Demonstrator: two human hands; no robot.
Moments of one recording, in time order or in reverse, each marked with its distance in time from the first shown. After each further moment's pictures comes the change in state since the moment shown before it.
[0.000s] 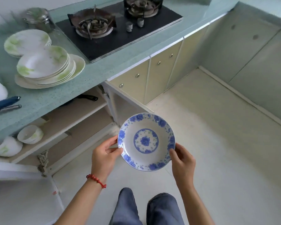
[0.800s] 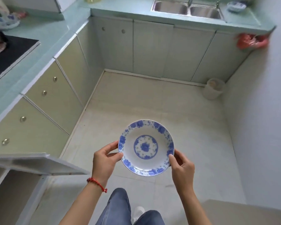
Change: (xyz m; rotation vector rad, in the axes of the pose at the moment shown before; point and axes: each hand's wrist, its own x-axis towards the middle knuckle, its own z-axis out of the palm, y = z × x) left_hand -0.081 0.053 0.309 0.096 -0.651 0.014; right_hand -0.005 0.049 -0.294 0.047 0.607 0.110
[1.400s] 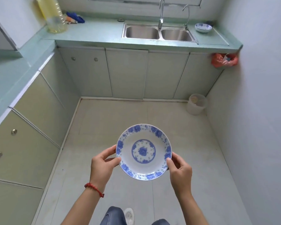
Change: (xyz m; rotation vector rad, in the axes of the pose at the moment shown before) left_hand 0.228 0.089 0.091 0.004 -0.164 0.024; right_hand 0.215 -0.049 0.049 0.124 0.160 0.064
